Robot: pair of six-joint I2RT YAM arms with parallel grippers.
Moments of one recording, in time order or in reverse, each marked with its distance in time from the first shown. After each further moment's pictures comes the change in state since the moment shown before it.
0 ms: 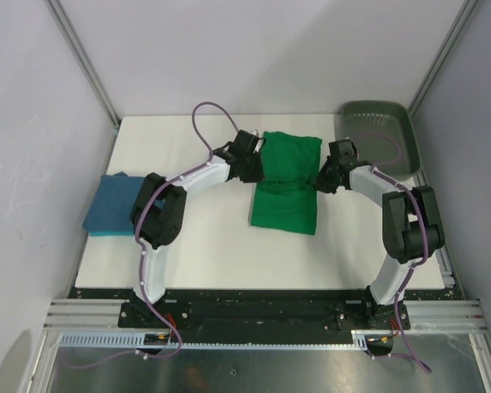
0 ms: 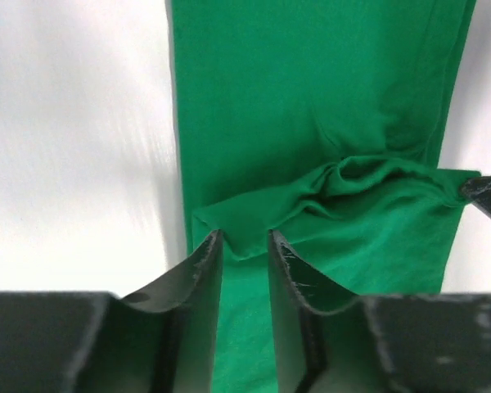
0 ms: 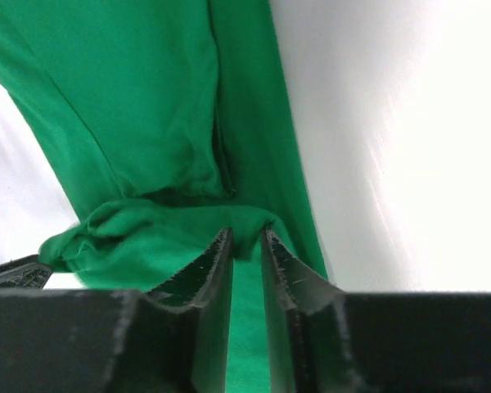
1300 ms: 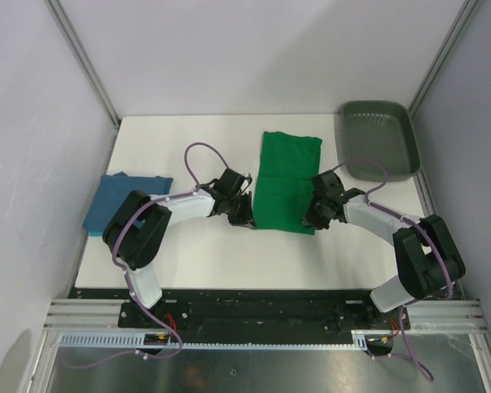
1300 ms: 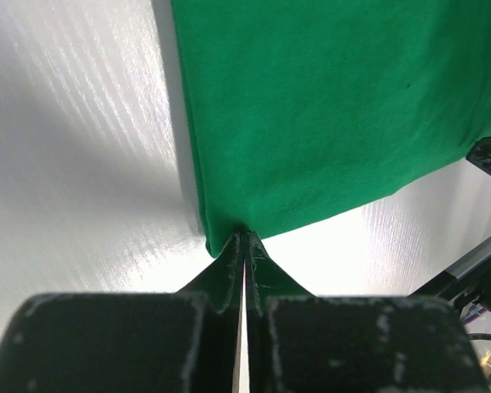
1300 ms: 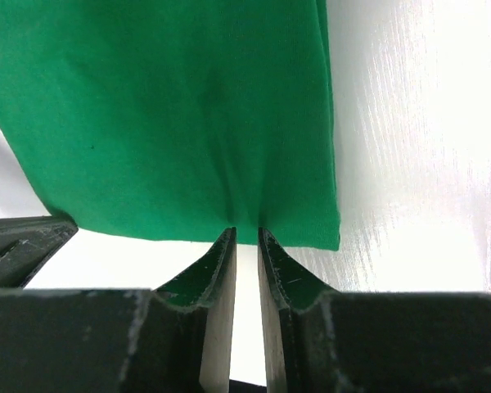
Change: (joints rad) left arm -0.042 -0.263 -0.548 0.137 0.258 -0.037; right arm 0.230 -0.256 -0.278 -0.136 0.016 0.035
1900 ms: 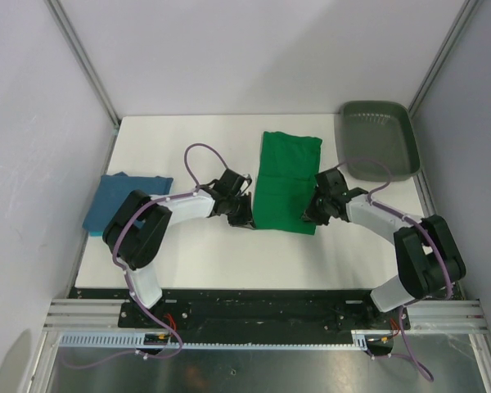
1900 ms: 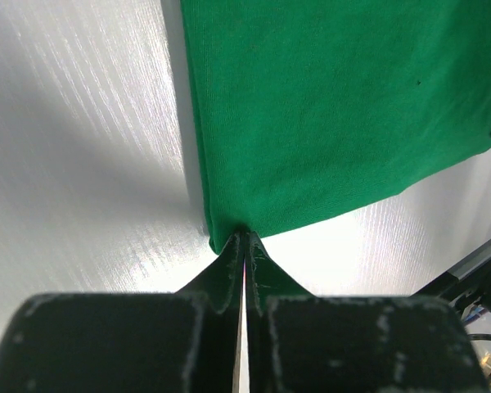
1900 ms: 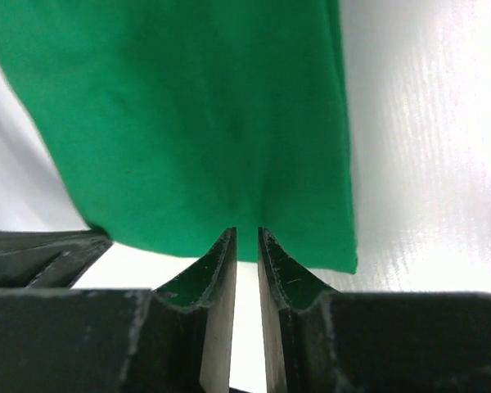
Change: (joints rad) left arm 0.000 0.001 -0.012 0.001 -0.004 -0.008; right arm -0.034 -0.026 -0.008 0.068 -0.036 0.025
